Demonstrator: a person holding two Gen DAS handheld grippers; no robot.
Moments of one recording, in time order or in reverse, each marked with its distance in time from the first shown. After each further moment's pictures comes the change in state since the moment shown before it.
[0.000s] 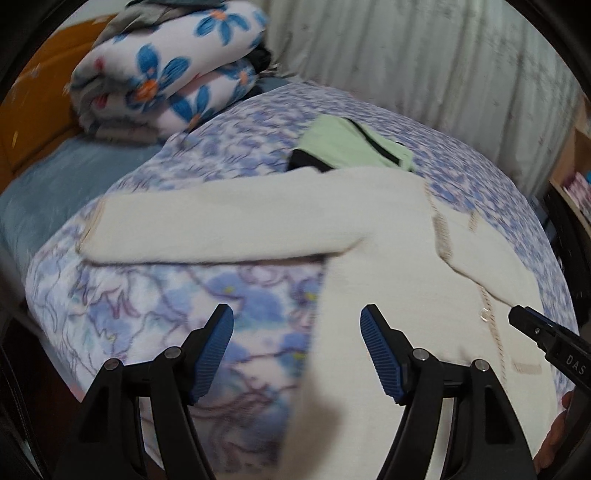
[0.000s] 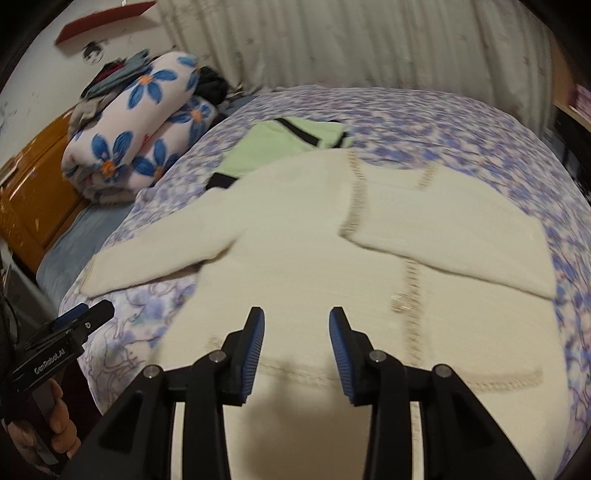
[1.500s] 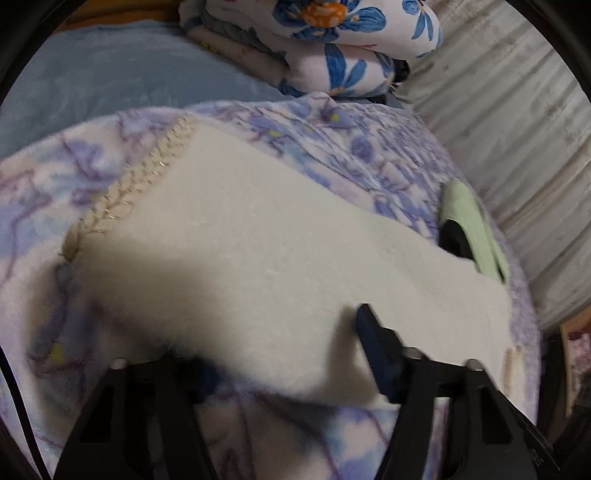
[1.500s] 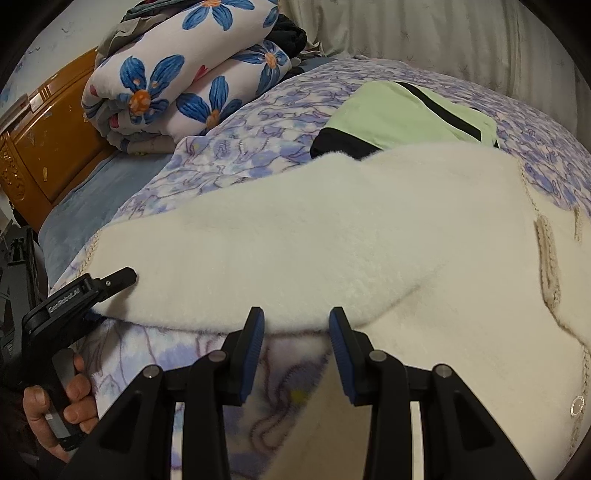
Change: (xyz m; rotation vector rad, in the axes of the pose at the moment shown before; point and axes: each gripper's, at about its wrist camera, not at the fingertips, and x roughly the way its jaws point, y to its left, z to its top) left arm 0.154 0.208 0.045 -0.481 -0.014 -0.007; right arm 0.171 0.146 0.043 -0.145 0.109 0.101
